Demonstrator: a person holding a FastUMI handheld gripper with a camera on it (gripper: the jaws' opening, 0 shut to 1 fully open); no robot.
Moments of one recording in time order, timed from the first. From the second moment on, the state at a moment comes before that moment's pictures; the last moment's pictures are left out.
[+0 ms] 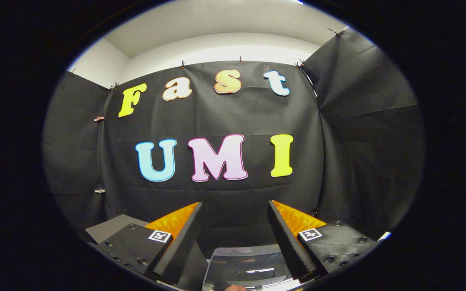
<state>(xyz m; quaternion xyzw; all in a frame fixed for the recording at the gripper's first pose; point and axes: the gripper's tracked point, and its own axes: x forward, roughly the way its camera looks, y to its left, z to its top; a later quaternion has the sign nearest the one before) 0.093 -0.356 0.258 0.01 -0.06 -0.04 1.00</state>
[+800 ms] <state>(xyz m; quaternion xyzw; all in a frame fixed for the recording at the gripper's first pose) 0.112 -0.353 0.246 -0.01 -0.05 -0.07 1.00</state>
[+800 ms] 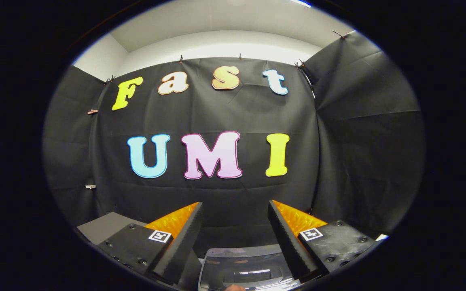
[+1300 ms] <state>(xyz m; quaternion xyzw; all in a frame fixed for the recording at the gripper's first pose) 0.115 -0.345 0.243 -0.03 -0.04 -0.07 1.00</state>
